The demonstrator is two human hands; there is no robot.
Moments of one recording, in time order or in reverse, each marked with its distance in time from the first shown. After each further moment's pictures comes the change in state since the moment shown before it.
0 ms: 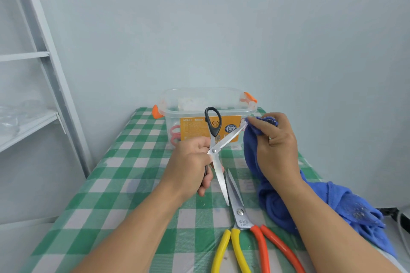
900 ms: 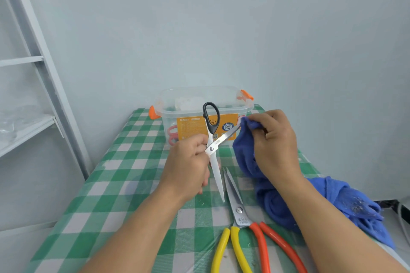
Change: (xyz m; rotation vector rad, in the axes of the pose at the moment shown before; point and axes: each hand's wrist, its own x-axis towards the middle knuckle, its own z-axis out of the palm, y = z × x) left_hand 0.001 -0.004 0.002 0.234 0.103 0.085; right_hand 0.001 -0.018 -0.011 -0.022 -0.048 0.101
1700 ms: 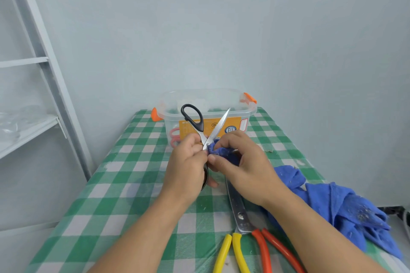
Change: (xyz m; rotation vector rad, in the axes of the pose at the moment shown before) left_hand 0.002 -0.001 0.006 -0.303 0.074 -0.021; right_hand -0.026 -0.031 0.011 0.262 -0.478 -0.043
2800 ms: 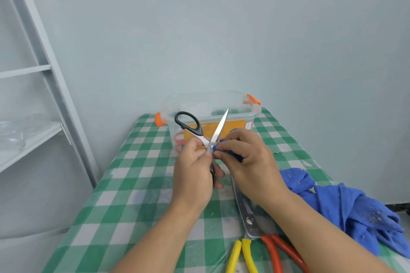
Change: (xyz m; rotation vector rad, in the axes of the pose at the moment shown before) left_hand 0.005 -0.013 0.007 -0.077 0.127 0.014; right_hand 0.014 0.022 0.015 -0.309 0.256 -0.260
